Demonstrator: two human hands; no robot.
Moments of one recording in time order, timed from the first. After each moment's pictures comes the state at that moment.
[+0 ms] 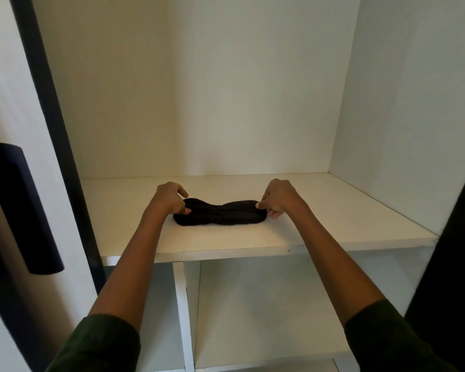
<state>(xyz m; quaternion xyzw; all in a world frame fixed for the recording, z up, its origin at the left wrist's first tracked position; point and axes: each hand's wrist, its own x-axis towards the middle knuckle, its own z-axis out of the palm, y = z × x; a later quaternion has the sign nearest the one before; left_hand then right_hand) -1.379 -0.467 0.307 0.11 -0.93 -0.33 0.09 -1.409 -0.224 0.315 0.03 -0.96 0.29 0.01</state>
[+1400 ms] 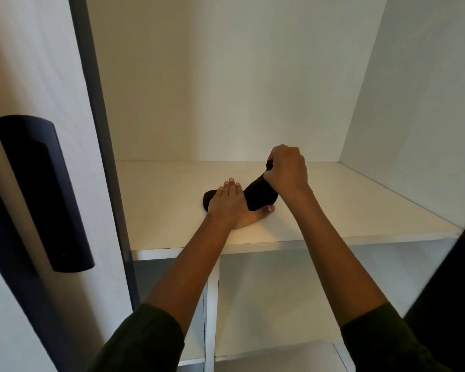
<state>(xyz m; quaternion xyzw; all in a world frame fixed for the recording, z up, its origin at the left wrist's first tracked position) -1.381 -0.411 0.267 -0.08 -0.99 -0.09 0.03 -1.386 -0.297 0.336 0.01 -0.94 0.20 0.28</state>
